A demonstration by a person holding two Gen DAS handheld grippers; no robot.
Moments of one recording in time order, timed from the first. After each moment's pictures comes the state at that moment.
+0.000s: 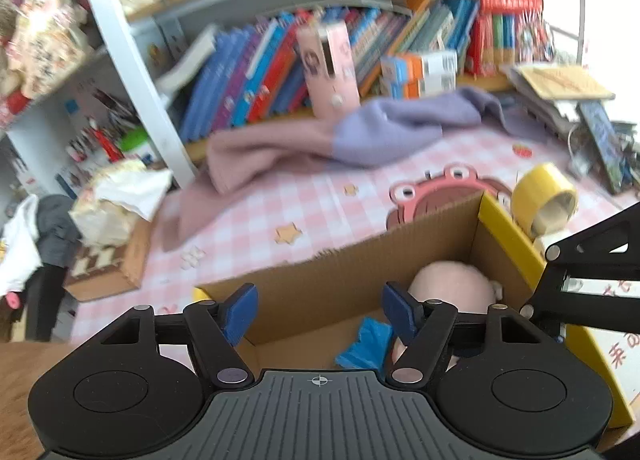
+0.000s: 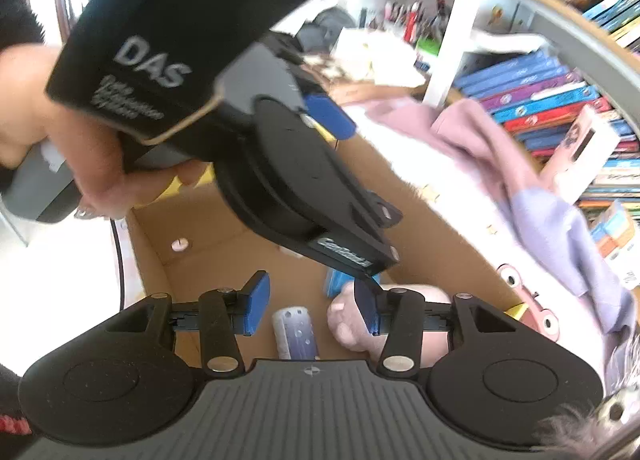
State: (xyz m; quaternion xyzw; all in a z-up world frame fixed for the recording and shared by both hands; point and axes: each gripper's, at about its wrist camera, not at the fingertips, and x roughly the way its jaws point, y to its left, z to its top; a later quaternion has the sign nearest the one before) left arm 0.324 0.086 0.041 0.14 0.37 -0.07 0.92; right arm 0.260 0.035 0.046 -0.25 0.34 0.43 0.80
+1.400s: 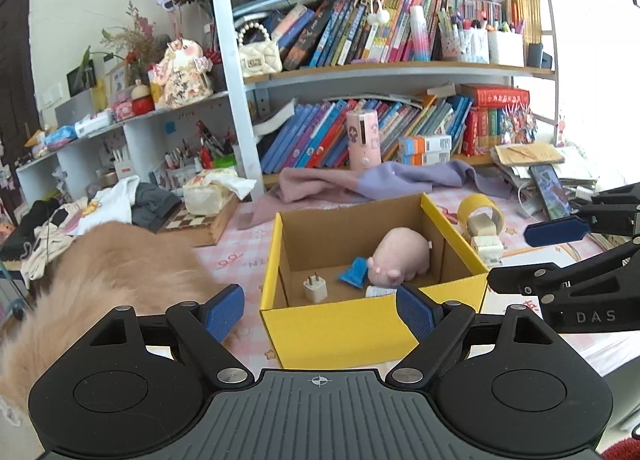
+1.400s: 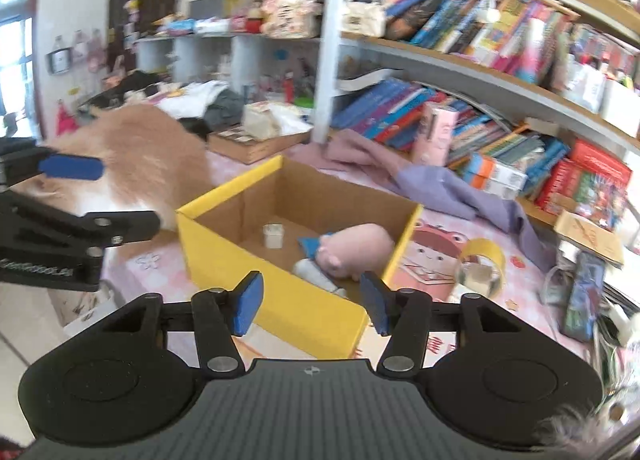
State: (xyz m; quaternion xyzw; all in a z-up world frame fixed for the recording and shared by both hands) left arm 0.057 0.108 0.075 0.07 0.24 -0.01 0.97; right arm 0.084 -0.045 0.087 -0.12 0.25 0.25 0.93
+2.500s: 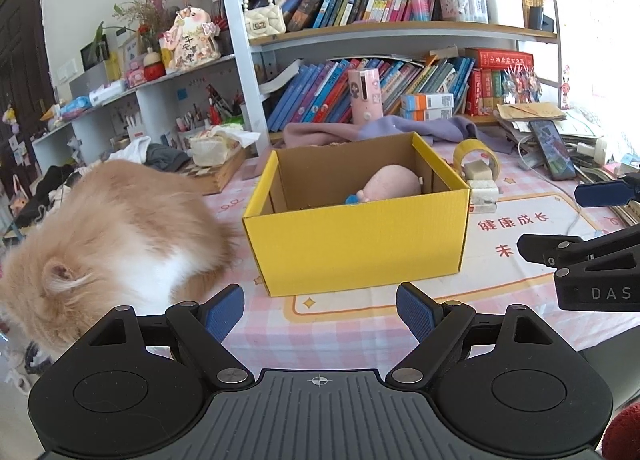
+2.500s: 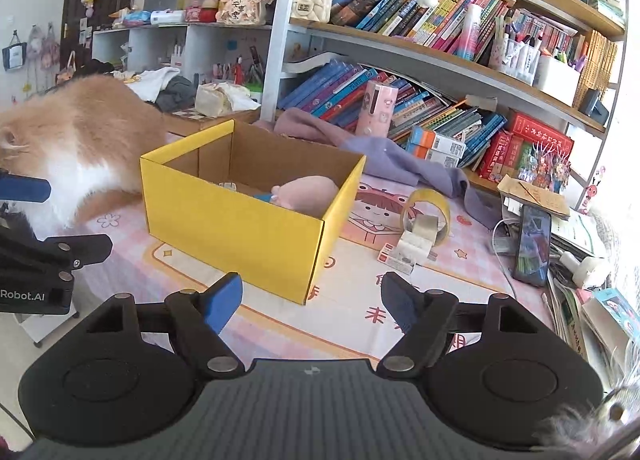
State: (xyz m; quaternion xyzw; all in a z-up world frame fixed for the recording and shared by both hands) left arm 0.013 0.078 0.024 0.08 0.28 0.02 0.96; right arm 0.033 -0.074 0.037 -0.13 0.25 0.17 0.95
